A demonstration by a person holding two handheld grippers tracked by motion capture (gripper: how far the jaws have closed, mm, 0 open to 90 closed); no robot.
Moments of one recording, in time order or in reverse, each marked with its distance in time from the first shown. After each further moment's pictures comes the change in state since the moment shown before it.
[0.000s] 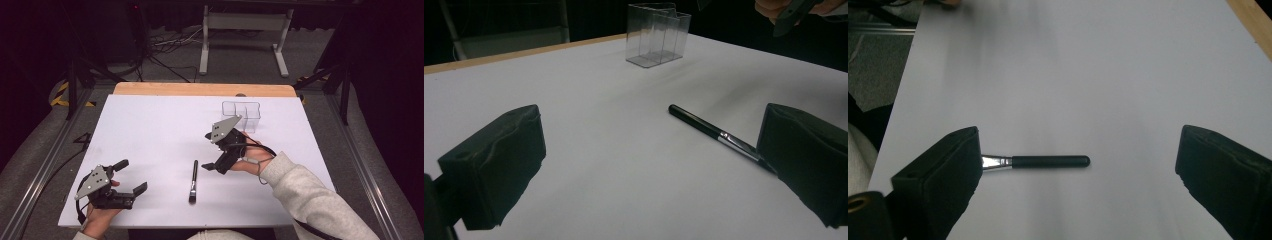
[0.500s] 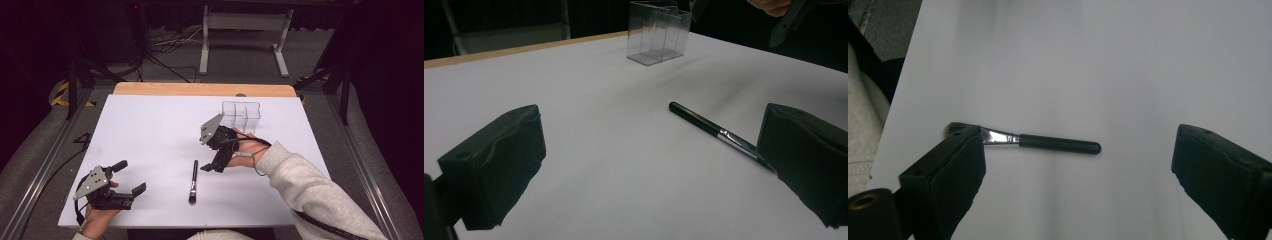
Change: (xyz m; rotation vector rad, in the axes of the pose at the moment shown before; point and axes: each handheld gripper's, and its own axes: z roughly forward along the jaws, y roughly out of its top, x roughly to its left) left arm 0.001 -0.001 -0.003 0.011 0.001 -0.018; right arm -0.008 0.017 0.015 0.166 0.101 -0.083
